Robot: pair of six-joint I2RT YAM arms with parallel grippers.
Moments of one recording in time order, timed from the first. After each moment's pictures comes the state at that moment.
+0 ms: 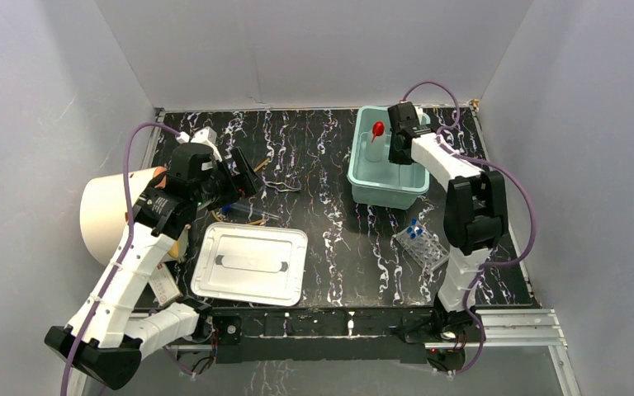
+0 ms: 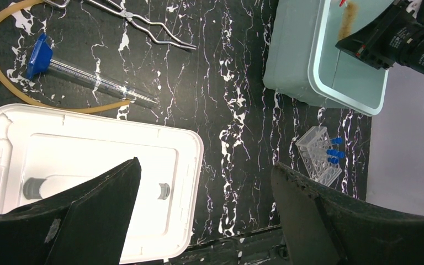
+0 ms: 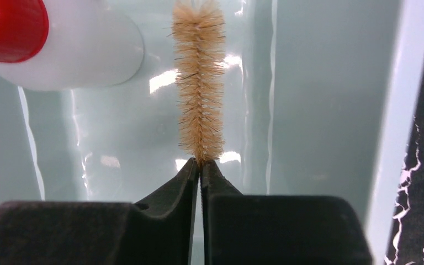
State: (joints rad) left arm -0.42 1.03 1.23 -0.86 -0.02 -0.67; right arm 0.28 1.89 1.51 -0.59 0.30 0.34
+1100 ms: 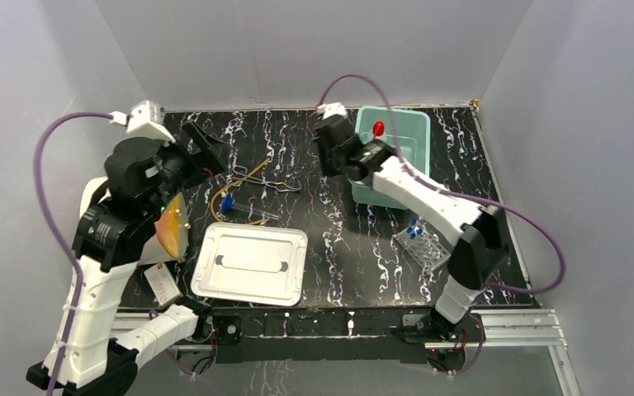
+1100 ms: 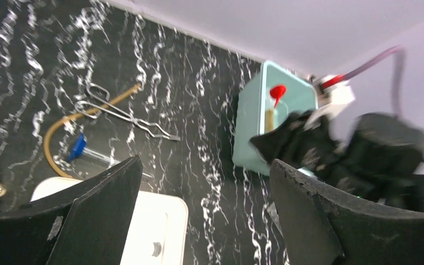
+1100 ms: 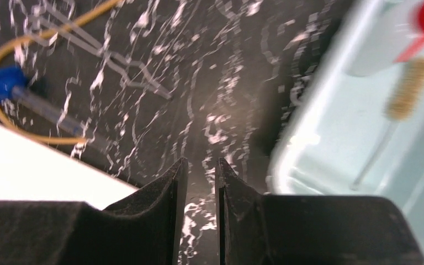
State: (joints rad) left arm -0.42 0.96 1.52 -0.88 -0.19 -0.61; right arm 0.77 1.65 1.60 -0.64 0.31 0.34
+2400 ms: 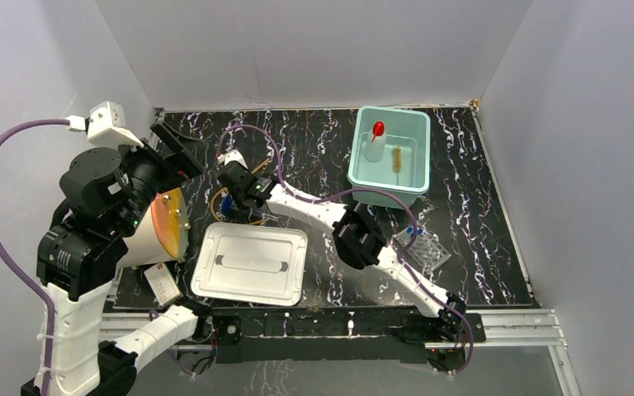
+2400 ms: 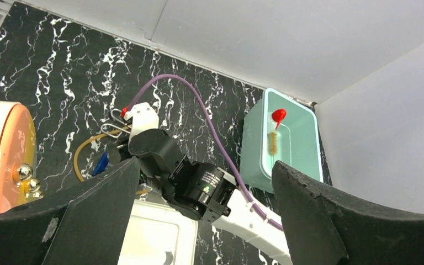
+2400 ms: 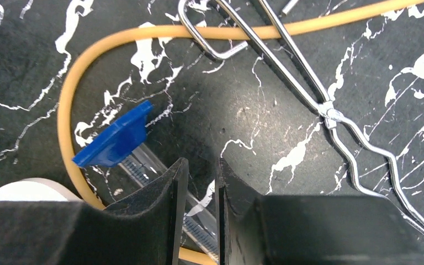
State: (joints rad) left arm -0.42 0.92 1.72 -1.00 -0.30 -0.55; right arm 1.08 2.65 2.50 -0.66 0.30 0.34
